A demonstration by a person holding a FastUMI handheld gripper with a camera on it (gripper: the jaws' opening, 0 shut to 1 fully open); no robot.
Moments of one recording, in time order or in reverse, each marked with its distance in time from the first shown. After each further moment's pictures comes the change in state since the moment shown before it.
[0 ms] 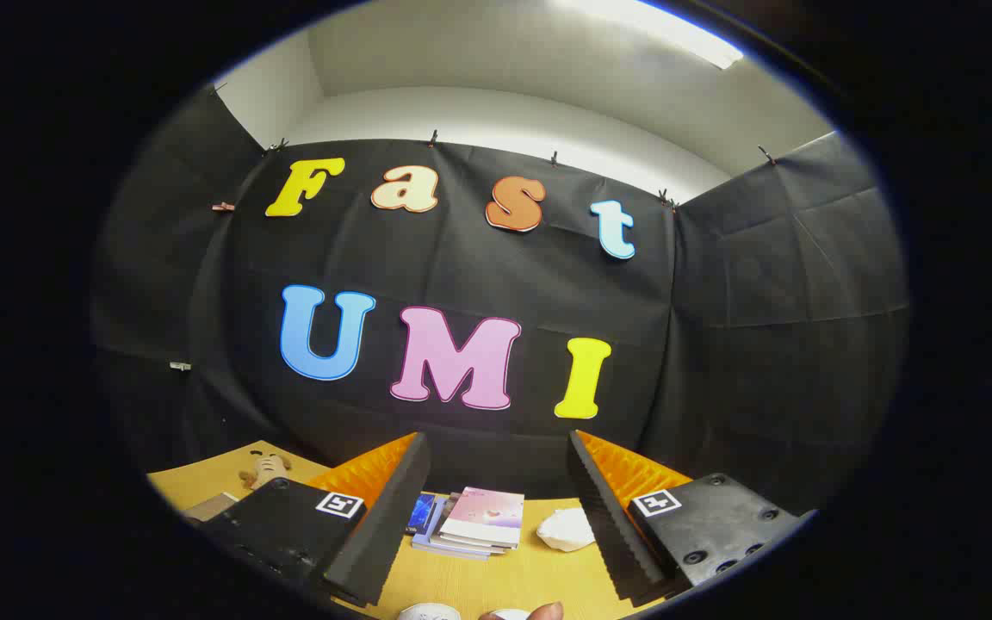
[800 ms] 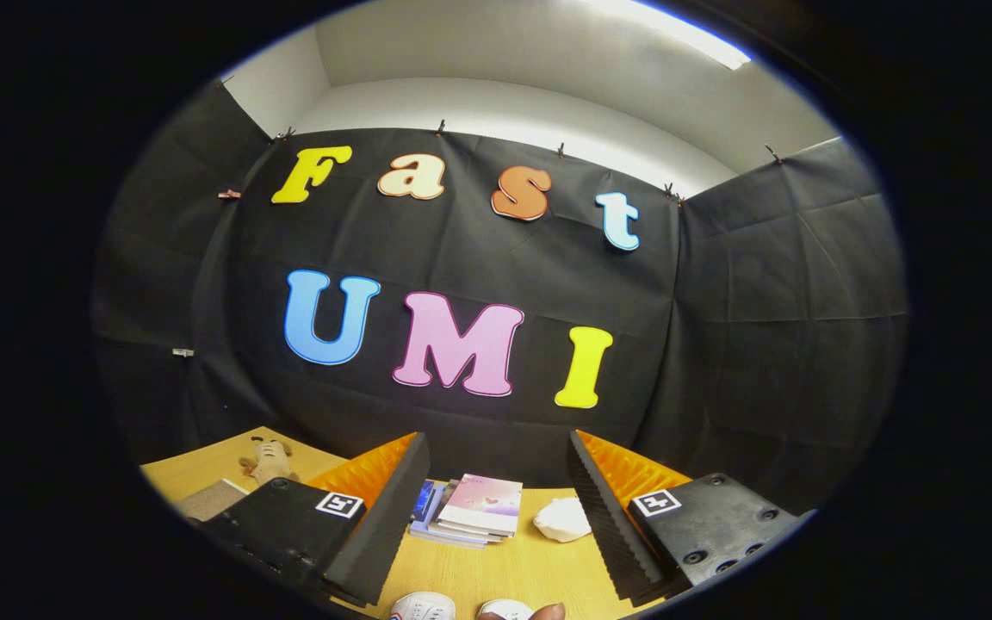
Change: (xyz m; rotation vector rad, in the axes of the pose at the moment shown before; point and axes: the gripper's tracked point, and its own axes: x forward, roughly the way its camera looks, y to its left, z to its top) arm -0.012 0.005 -0.013 -0.023 0.037 0.023
